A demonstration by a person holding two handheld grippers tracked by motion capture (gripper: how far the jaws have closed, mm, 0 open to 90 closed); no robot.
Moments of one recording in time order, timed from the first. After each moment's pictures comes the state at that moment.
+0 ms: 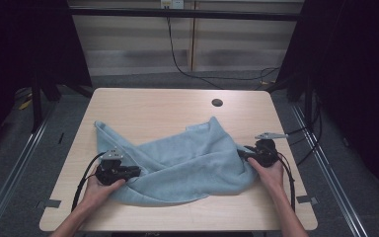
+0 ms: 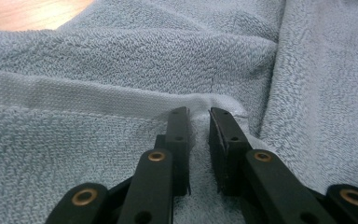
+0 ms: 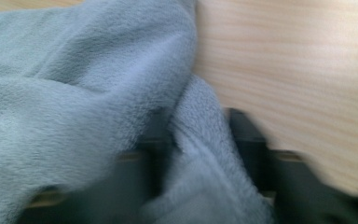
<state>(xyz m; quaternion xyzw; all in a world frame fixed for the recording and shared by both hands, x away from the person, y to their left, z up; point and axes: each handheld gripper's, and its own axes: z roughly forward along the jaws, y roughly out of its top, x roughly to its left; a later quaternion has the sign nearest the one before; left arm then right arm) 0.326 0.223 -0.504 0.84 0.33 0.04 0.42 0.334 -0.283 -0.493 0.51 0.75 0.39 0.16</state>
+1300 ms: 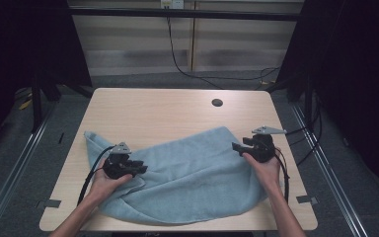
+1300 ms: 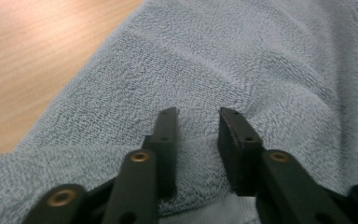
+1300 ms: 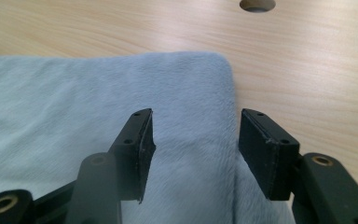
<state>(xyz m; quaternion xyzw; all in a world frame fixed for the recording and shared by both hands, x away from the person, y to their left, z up) 0.339 0.205 -0.496 0.86 0.32 0.03 0.40 0.340 -0.264 -0.468 0.51 0.74 0.41 0.19</state>
